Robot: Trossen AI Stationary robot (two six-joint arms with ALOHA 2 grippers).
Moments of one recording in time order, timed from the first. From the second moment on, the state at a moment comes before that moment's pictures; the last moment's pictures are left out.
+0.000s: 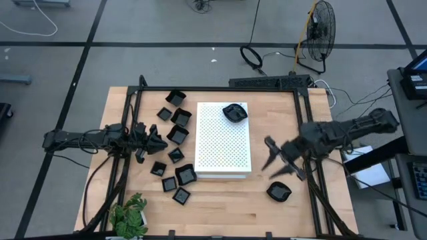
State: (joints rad) left arm 0.01 0.18 0.02 0.26 0.16 -0.45; right arm 0.27 0.84 0.76 -0.07 -0.43 0.11
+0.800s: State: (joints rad) left arm 0.01 0.18 0.02 0.26 0.16 -0.45; right arm 0.89 1.19 0.74 -0.80 0.27 0.94
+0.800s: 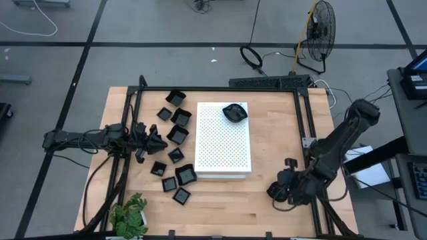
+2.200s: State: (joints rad) left arm 0.01 0.18 0.02 0.26 0.16 -0.45; right arm 0.89 1.26 0.49 -0.42 0.10 0.96
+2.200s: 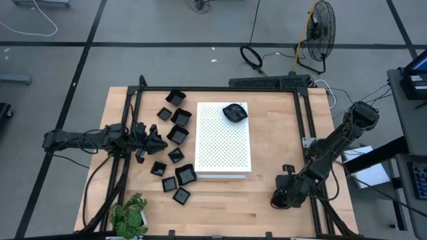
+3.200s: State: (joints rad) left arm 0.01 0.18 0.02 0.26 0.16 -0.45; right arm 0.75 1.09 0.49 -0.07 0.11 0.78
